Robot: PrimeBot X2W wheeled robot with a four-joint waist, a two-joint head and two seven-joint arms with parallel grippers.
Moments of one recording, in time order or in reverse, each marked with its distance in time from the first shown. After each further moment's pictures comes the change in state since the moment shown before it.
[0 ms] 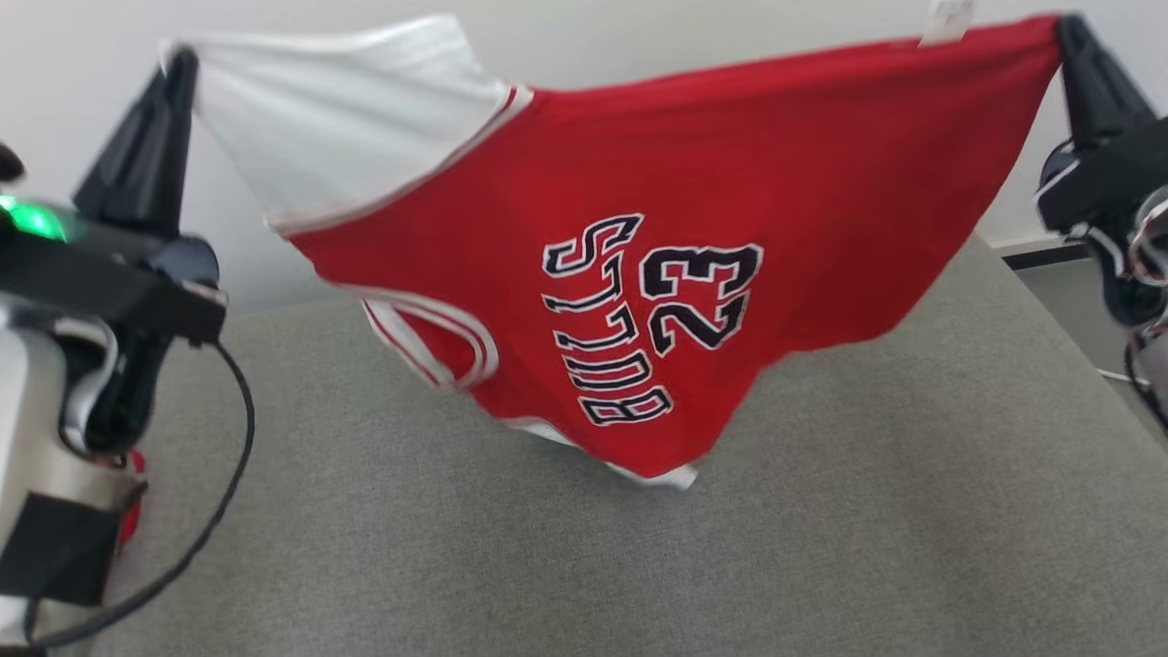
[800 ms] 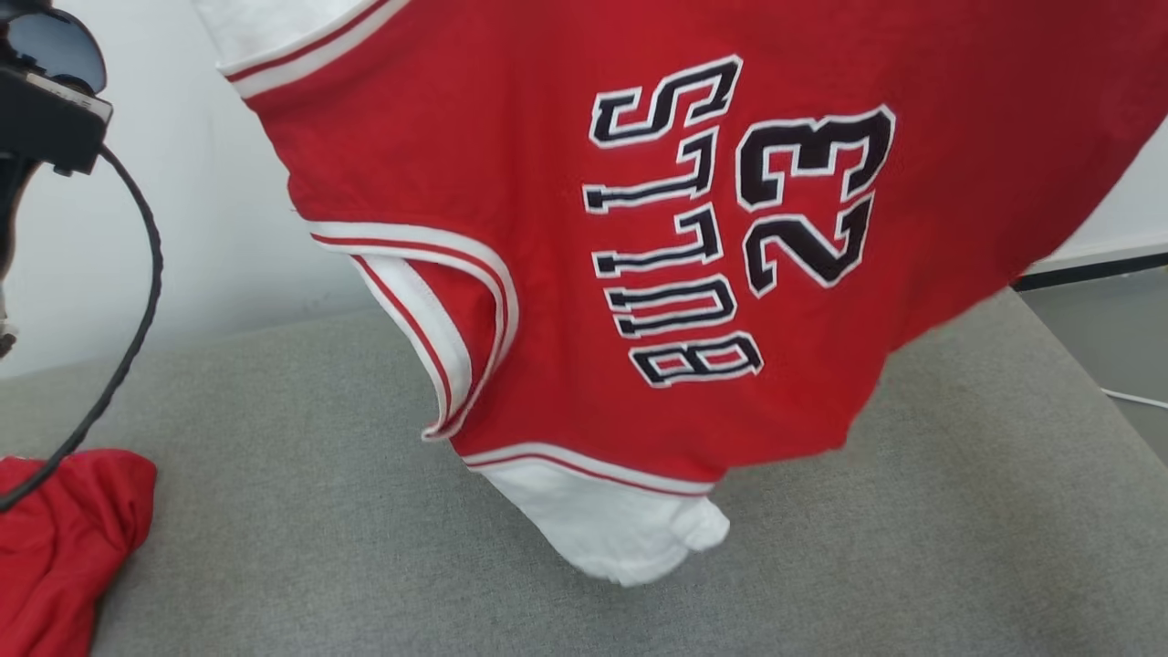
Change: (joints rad) left arm -0.285 0.105 -0.041 -0.124 -0.198 -0.010 0.198; right arm -0.086 -0.219 -0.129 -0.325 0.055 0.000 0.085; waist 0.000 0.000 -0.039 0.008
